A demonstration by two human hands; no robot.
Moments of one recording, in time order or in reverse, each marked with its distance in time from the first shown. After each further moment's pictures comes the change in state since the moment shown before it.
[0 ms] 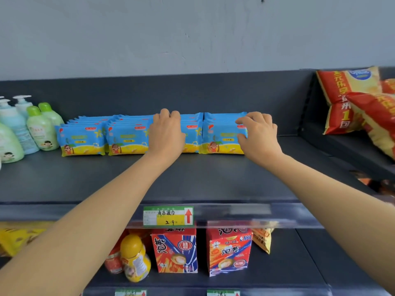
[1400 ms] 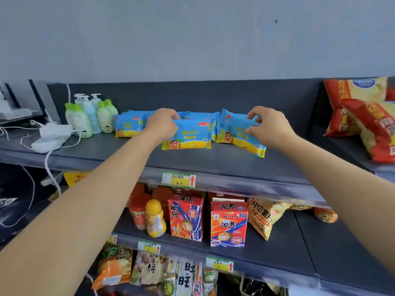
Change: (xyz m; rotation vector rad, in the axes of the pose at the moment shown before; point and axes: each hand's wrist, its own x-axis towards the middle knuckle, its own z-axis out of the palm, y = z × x) left_hand -0.071 0.019 -0.099 -0.228 -0.115 -0.340; right_hand -0.038 0.004 -0.091 0.308 -0.195 -0.028
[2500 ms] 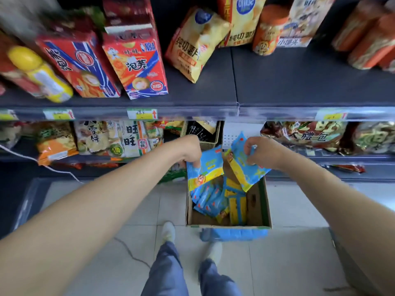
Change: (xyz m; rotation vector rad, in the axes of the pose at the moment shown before) left_hand -0.308 0.030 0.316 0.283 -1.286 -0.141; right_hand -0.338 0.270 0.065 -0.001 -0.853 0.651
